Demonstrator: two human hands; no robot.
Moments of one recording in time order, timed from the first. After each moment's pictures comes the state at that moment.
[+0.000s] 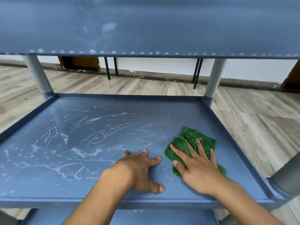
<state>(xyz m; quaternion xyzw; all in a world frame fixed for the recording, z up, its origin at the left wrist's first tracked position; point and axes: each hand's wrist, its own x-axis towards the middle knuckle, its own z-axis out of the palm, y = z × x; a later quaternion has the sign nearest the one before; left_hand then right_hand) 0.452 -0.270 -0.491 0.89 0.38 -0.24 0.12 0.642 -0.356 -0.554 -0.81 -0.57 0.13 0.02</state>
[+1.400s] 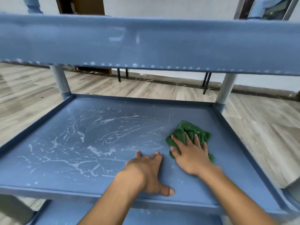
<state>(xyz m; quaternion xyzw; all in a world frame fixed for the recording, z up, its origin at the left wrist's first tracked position) 0.443 -0.267 -0.501 0.87 0.42 -0.19 0.16 0.634 -0.283 -0.558 -0.83 -0.55 0.11 0.05</state>
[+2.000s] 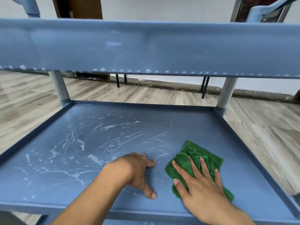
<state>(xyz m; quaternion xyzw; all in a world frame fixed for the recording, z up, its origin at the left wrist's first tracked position) 0.415 -0.227 -0.475 0.89 0.39 -0.22 0.13 0.589 -0.352 -0.556 -0.82 -0.56 0.12 0.02</state>
